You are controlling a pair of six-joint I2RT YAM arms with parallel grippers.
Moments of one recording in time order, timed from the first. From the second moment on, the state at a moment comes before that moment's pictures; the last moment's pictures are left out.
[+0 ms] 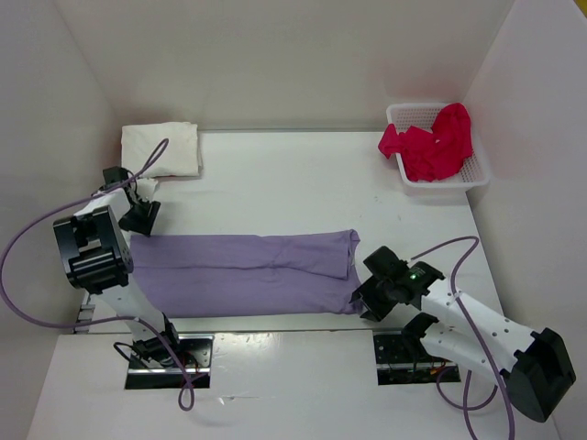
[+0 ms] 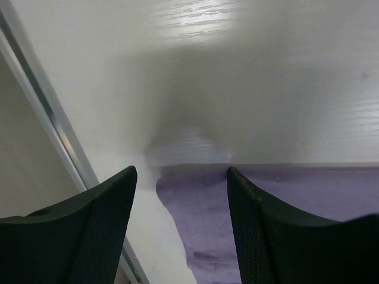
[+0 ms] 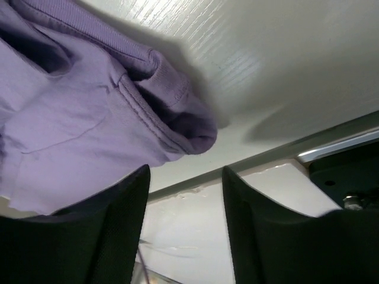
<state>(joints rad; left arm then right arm) 0.39 1.81 1.15 -0.49 -0.02 0.57 0.66 0.85 0.47 -0.89 -0.04 1.55</state>
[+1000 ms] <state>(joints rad) 0.58 1.81 1.13 -0.42 0.07 0.68 0.78 1.25 0.71 -0.86 0.07 1.56</state>
